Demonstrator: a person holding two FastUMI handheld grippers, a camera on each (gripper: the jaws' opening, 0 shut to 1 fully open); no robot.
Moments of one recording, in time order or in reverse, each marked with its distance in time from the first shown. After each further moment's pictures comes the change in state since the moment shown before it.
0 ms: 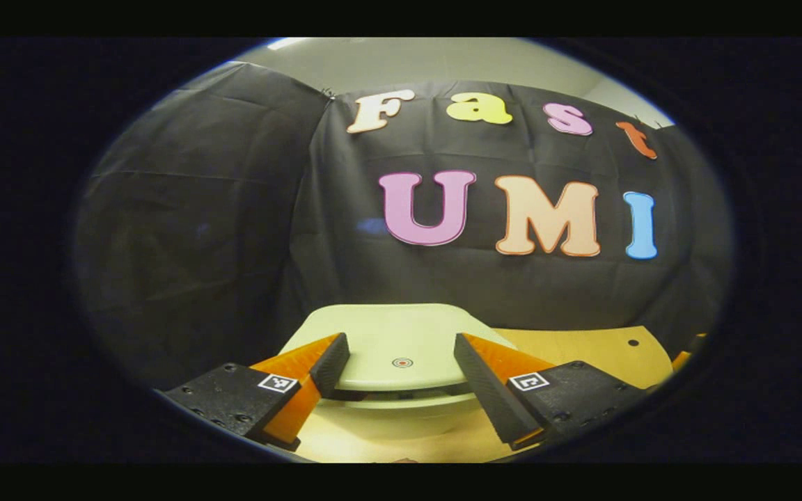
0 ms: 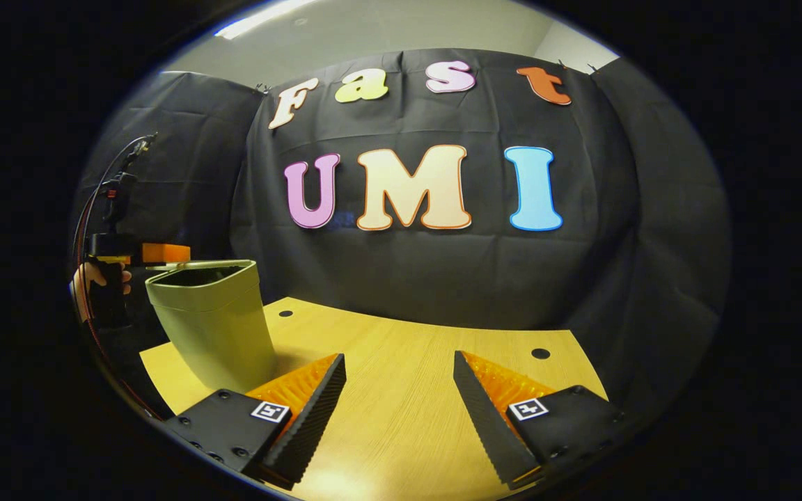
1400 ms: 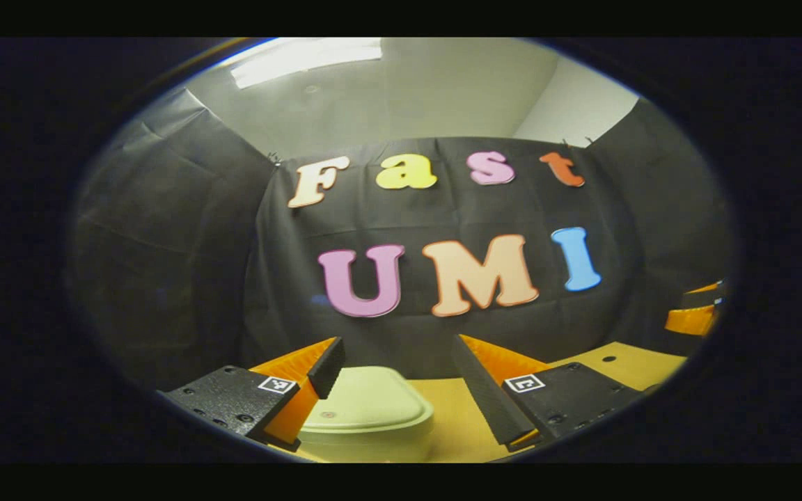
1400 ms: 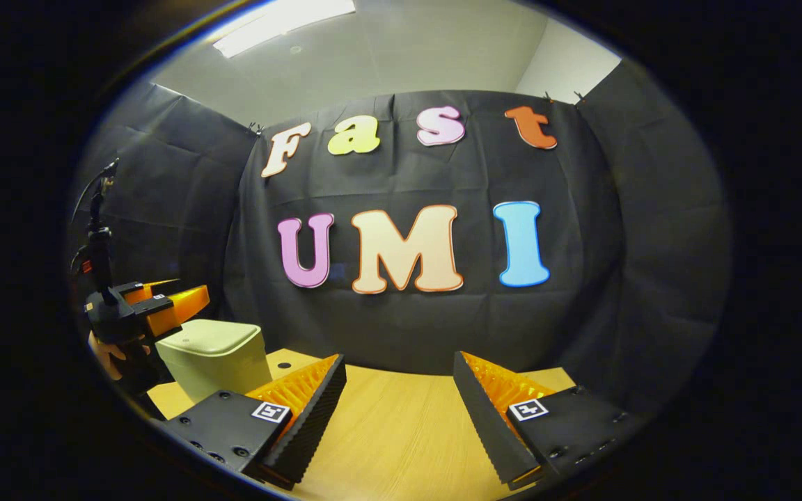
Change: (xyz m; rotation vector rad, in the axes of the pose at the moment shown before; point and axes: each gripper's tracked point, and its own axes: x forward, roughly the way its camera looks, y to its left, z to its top) left arm -0.049 -0.114 0.096 0.084 -0.430 -0.254; right arm -0.039 0.002 0.101 0.044 -0.249 -0.086
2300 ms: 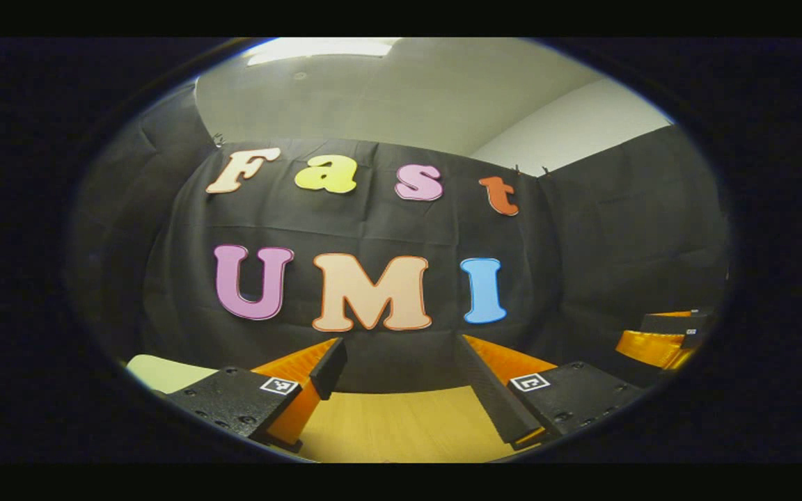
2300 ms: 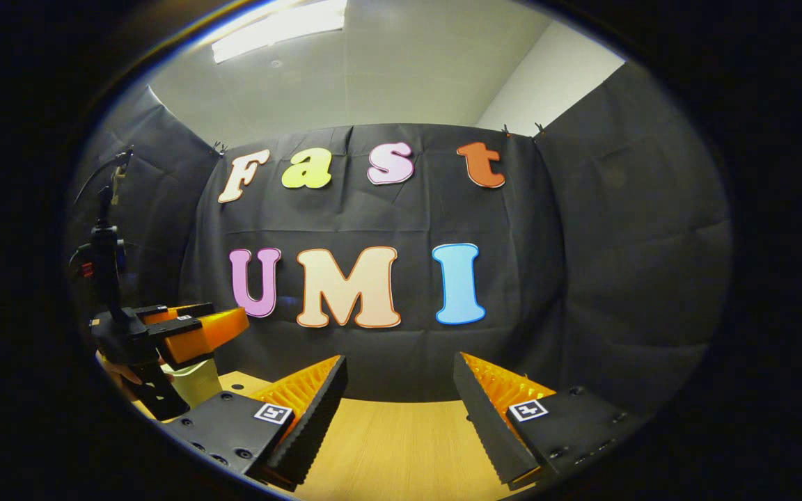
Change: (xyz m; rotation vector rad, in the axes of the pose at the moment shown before) left arm 0.036 -0.142 0.031 -0.166 0.000 -0.260; right arm -0.033 -0.077 0.056 -0.011 -0.113 -0.177
